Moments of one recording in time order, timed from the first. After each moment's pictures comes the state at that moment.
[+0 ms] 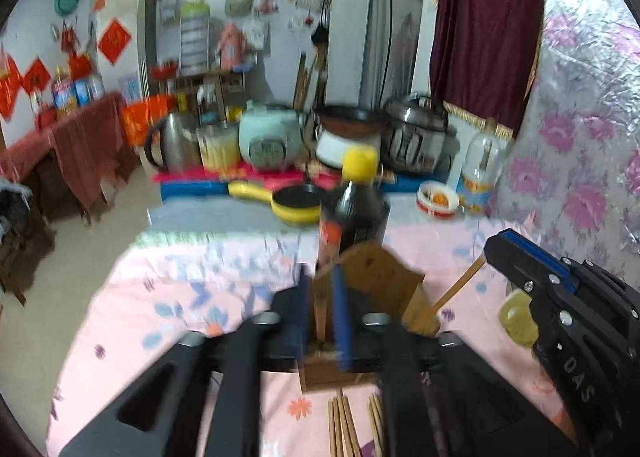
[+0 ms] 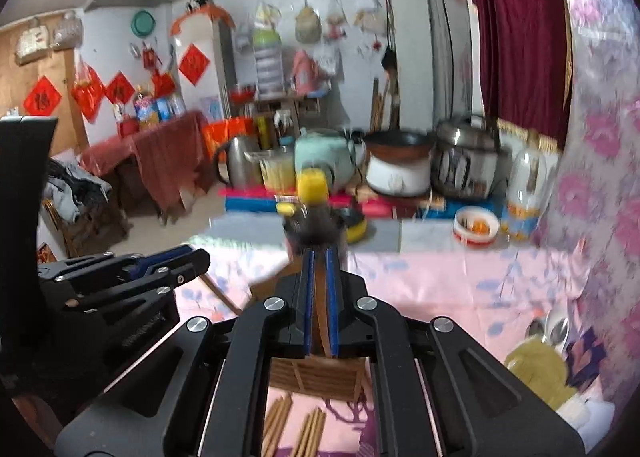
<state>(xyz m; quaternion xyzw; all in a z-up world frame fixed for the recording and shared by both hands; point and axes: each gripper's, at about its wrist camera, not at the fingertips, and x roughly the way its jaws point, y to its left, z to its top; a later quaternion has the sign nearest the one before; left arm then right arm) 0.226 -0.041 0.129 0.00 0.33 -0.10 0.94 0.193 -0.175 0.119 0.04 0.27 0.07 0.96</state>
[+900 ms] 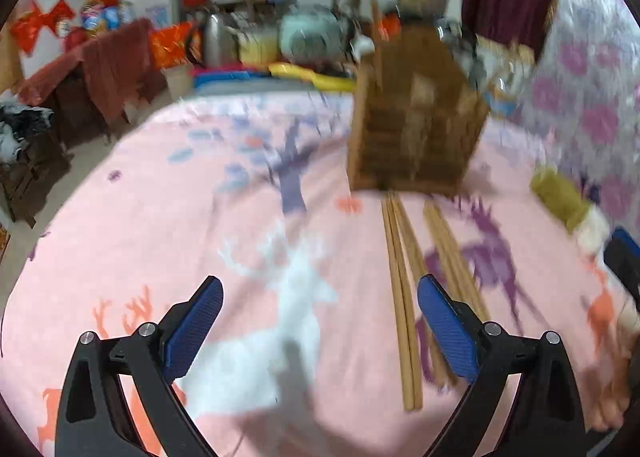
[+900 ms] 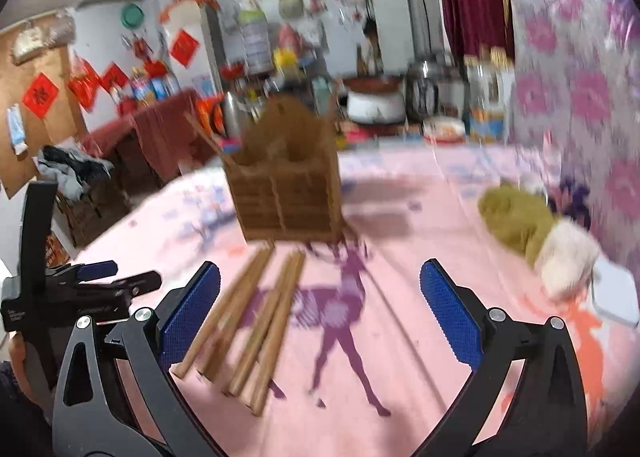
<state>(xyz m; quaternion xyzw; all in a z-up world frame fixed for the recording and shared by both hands) 0.083 0.025 -0.014 -0.01 0.43 -0.07 0.90 0.029 -0.216 0.005 0.07 0.32 0.06 0.94</state>
